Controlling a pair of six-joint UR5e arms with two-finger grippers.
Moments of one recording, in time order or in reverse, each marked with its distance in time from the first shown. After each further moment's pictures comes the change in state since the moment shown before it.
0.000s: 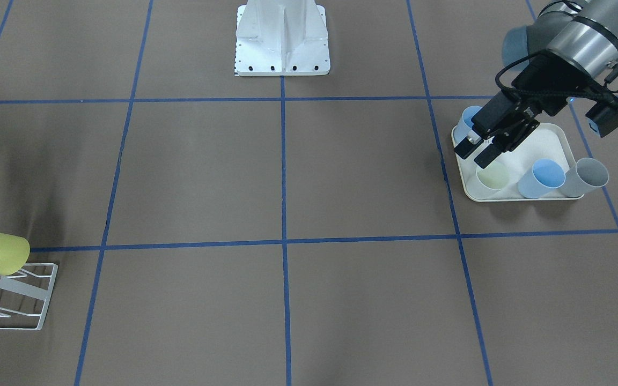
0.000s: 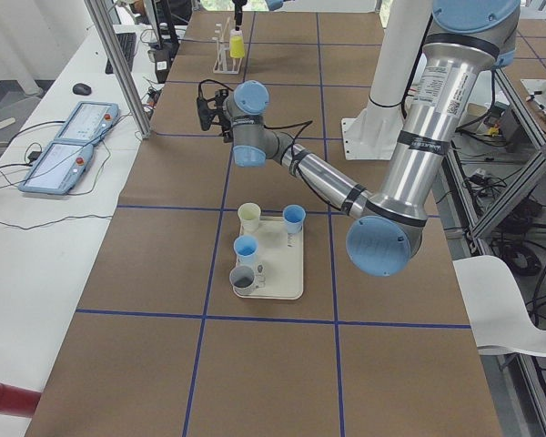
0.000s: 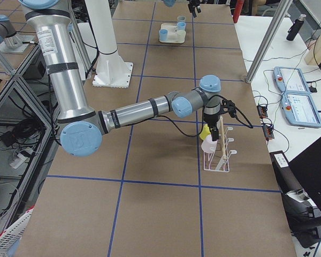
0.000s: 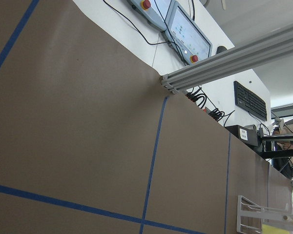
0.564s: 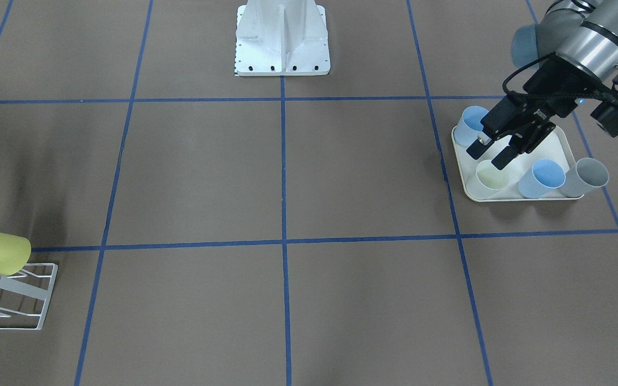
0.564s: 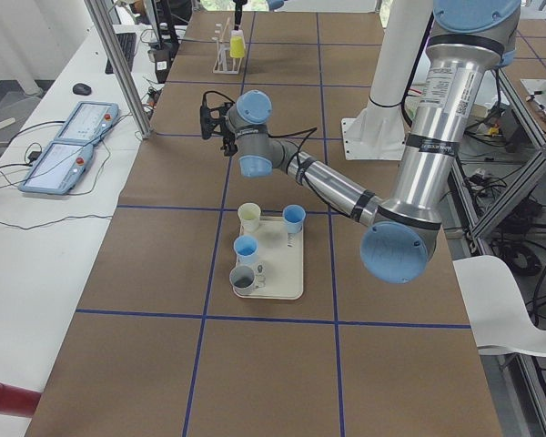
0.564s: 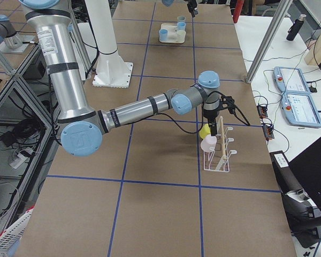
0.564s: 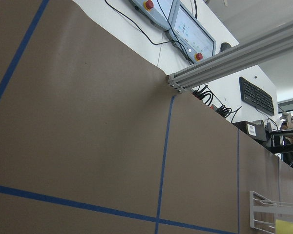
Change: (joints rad) left arm -0.008 0.104 -0.033 0.078 -0.007 0.270; right arm -0.006 0.000 0.032 0.012 0.029 0.112
